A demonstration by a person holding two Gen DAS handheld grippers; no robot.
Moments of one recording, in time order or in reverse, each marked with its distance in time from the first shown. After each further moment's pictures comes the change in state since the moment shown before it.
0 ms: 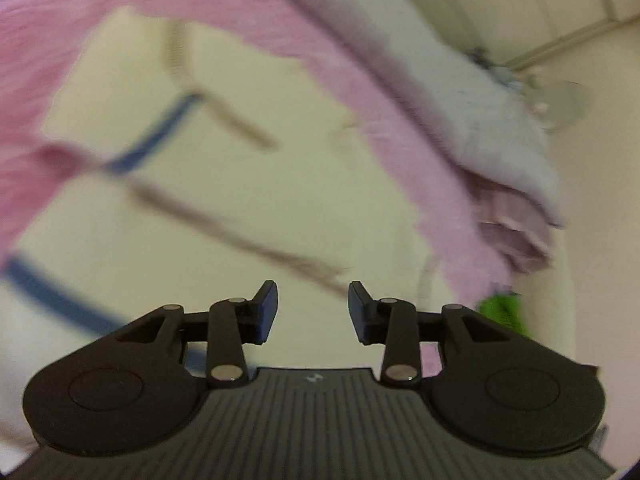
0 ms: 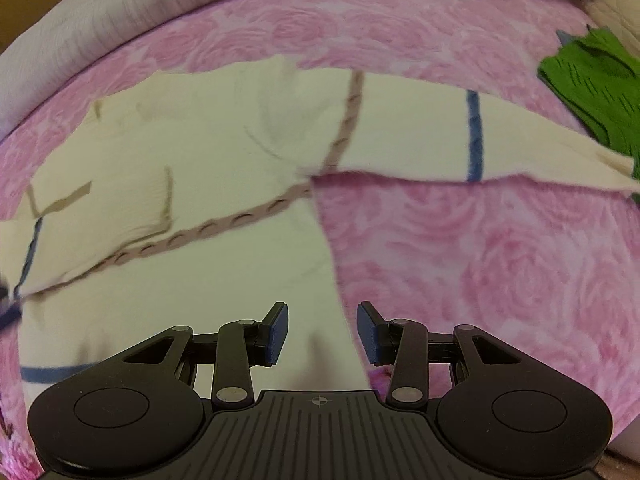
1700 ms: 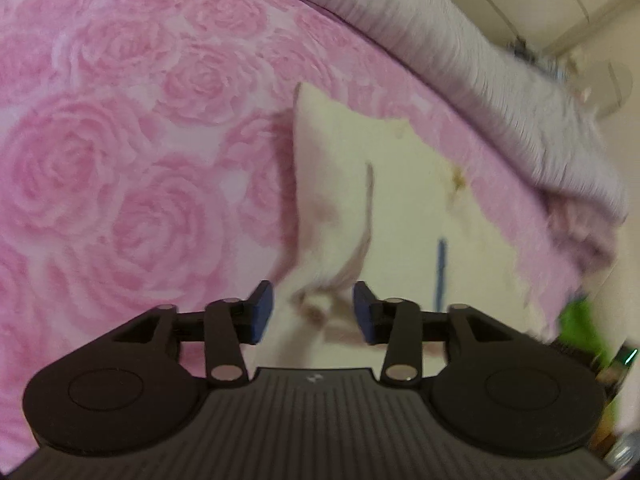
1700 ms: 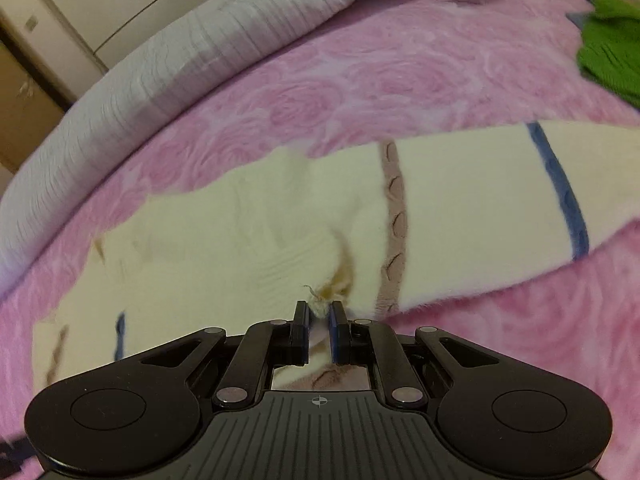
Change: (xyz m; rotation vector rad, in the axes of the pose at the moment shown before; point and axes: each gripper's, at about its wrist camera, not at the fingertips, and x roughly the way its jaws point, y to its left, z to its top) left arm 0.024 0.073 0.113 0.082 -0.014 0.058; right arm 0.083 -0.006 0.053 0.184 -0.252 0.187
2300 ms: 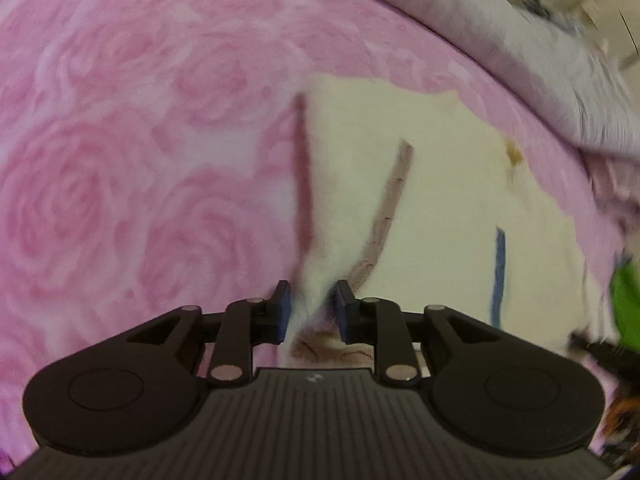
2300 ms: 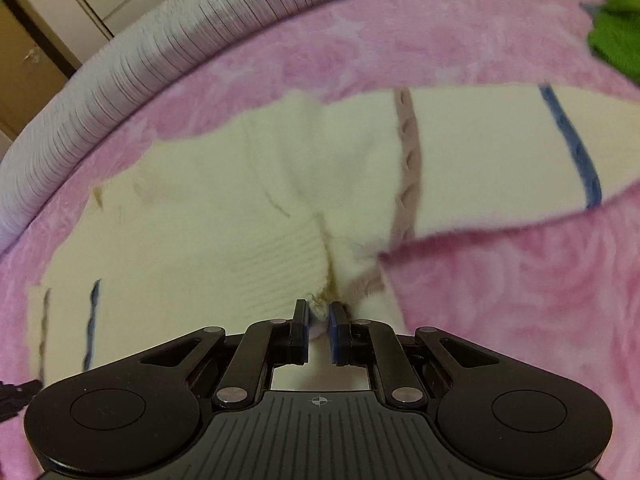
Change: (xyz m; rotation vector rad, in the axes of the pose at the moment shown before) left arm 0.041 0.006 0.015 0.219 0.057 0.148; right arm -0.001 0.016 -0.031 -0.058 0.005 -0.014
